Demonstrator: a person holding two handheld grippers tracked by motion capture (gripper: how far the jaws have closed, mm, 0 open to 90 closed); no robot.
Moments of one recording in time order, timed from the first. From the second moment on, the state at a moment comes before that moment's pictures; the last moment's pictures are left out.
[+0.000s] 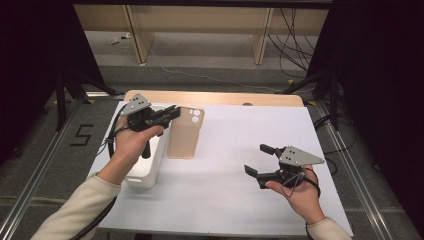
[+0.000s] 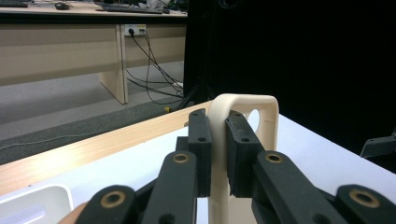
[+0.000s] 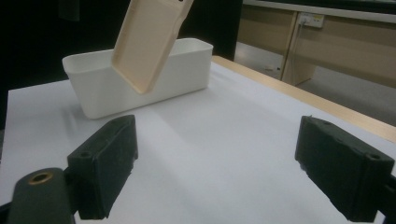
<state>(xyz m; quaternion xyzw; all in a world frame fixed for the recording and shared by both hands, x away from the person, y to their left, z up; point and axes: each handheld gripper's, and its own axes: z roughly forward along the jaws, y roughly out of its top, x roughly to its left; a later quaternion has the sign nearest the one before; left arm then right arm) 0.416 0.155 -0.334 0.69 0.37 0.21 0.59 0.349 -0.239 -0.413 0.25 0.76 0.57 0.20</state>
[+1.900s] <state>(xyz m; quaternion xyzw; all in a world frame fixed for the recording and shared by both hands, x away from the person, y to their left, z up) 0.423 0.182 -0.321 0.67 0.36 0.24 0.60 0.344 -0.247 -0.421 0.28 0.76 0.56 0.19</state>
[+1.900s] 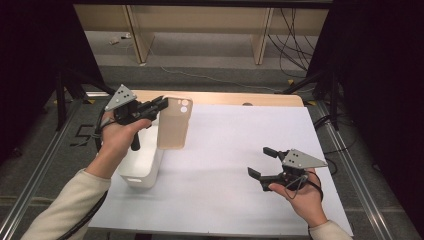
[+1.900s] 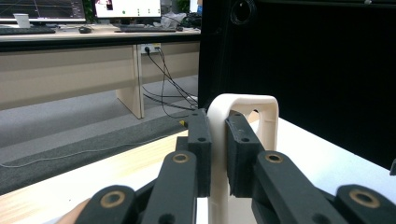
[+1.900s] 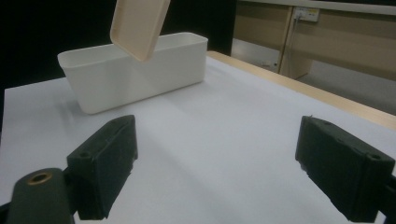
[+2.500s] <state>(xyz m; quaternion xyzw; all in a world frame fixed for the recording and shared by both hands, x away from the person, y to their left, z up) 0.427 0.190 -0.317 0.66 0.36 0.25 0.60 0.343 -0.250 -0.421 0.28 0.75 0.56 0.19</state>
